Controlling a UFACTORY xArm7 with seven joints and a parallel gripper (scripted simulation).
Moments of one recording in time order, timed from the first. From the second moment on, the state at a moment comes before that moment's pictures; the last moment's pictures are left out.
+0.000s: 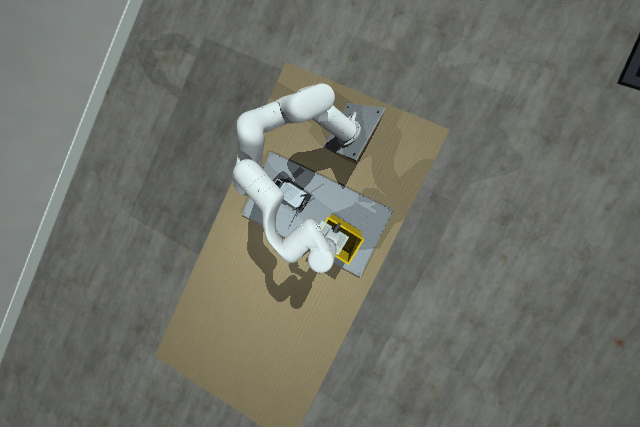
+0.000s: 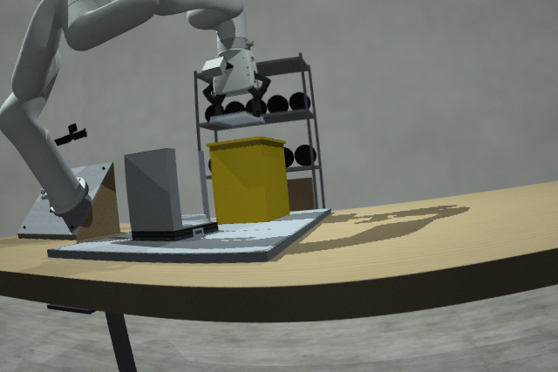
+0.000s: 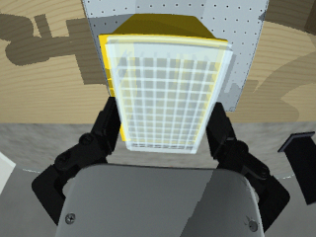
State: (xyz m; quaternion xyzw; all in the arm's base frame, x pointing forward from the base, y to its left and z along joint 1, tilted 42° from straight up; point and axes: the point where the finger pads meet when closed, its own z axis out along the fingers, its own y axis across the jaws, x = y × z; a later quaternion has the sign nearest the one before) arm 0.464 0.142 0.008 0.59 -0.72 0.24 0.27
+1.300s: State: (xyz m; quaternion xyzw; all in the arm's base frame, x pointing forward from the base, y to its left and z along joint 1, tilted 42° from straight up) arm 0.474 0.167 -0.019 0.59 -0.72 0.24 0.27
